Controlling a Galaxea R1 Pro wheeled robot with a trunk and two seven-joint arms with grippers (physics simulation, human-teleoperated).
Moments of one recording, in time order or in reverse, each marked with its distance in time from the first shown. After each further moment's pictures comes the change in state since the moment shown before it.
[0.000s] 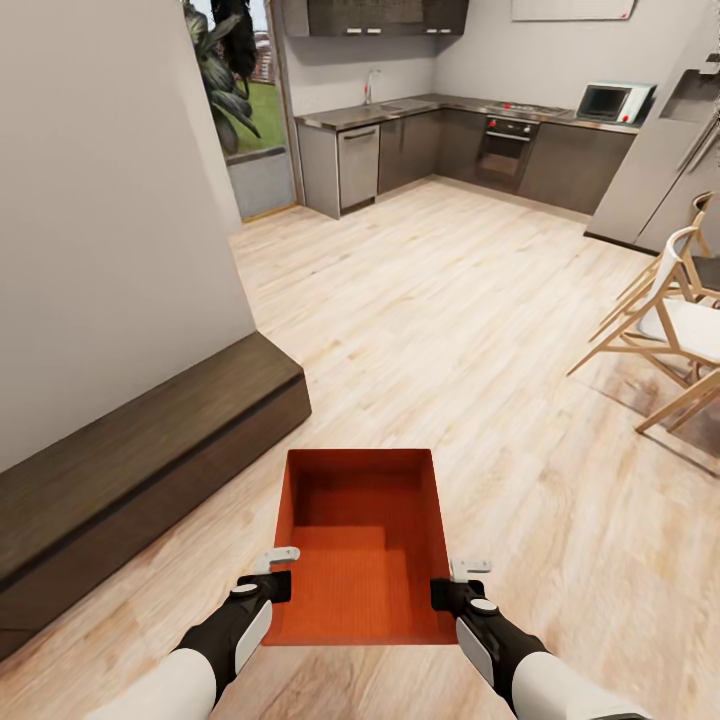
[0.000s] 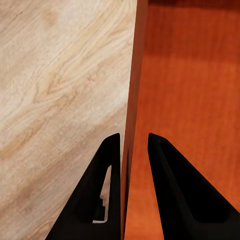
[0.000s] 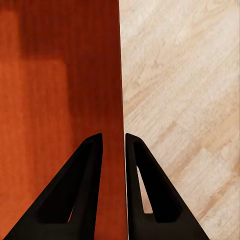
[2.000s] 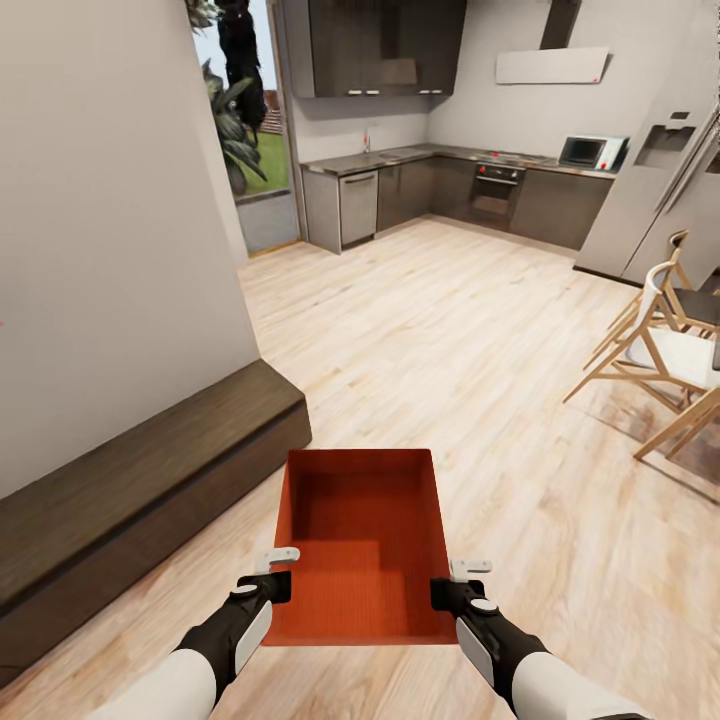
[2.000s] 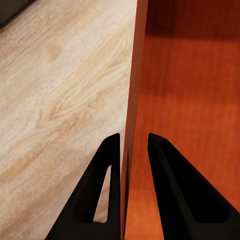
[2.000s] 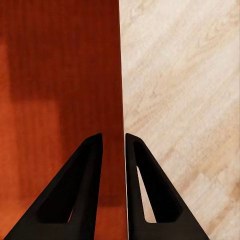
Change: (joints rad) left arm 0.000 0.000 0.000 0.004 0.001 -0.005 0.000; right arm 0.000 0.000 0.001 -0.001 0.001 0.000 0.000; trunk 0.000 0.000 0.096
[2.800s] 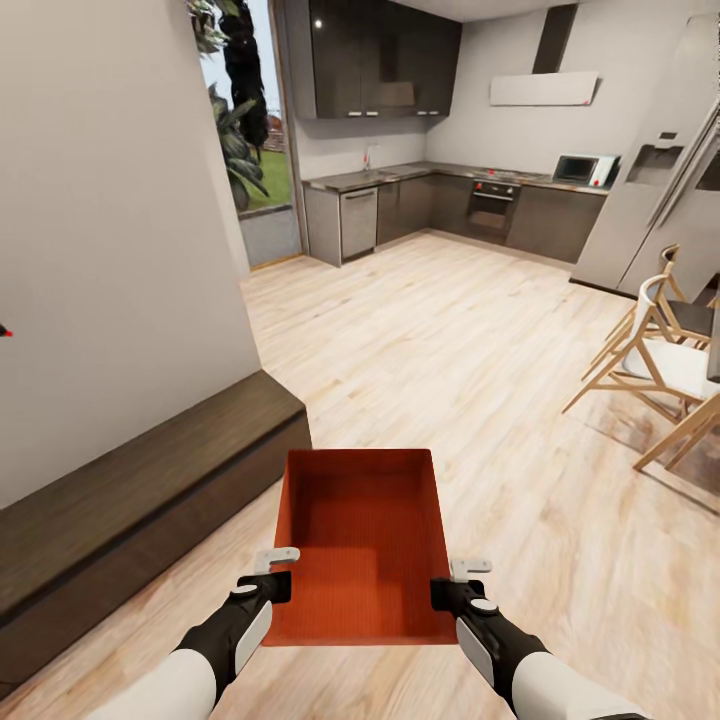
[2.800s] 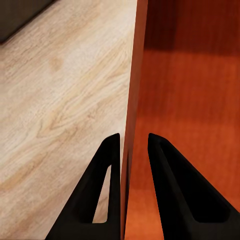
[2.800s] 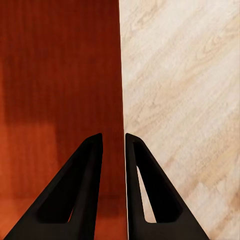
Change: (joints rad) left arm 0.000 0.000 0.000 0.000 0.000 0.000 0.000; right arm 0.000 0.000 0.000 0.000 0.000 0.000 0.000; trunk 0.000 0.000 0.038
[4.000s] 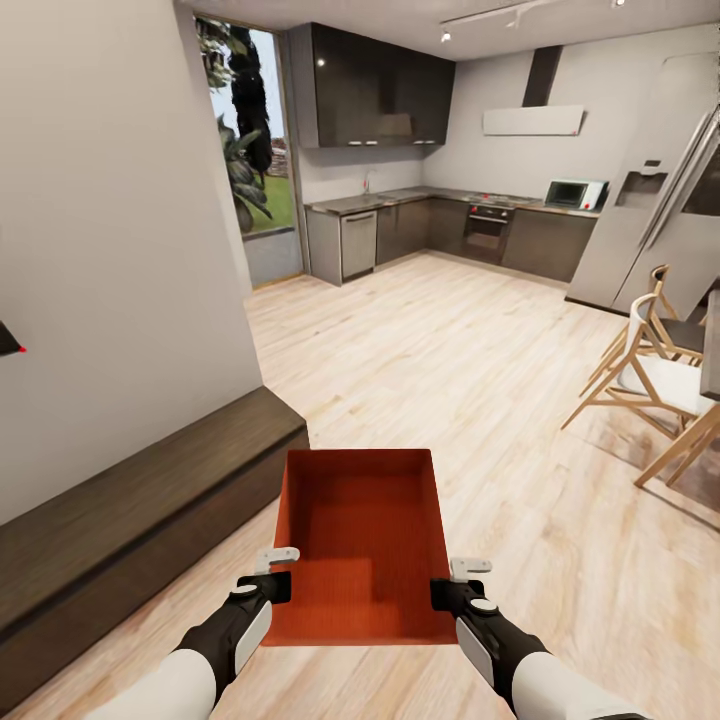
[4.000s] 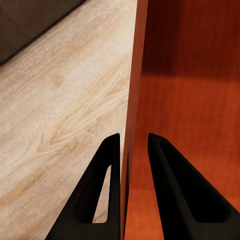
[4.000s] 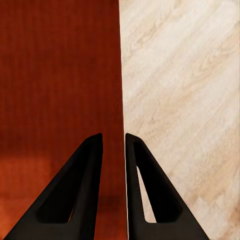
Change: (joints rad) left arm 0.000 0.001 -0.001 0.000 0.002 0.000 0.000; right arm 0.000 0.000 0.000 0.000 0.001 0.001 -0.001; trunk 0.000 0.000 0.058
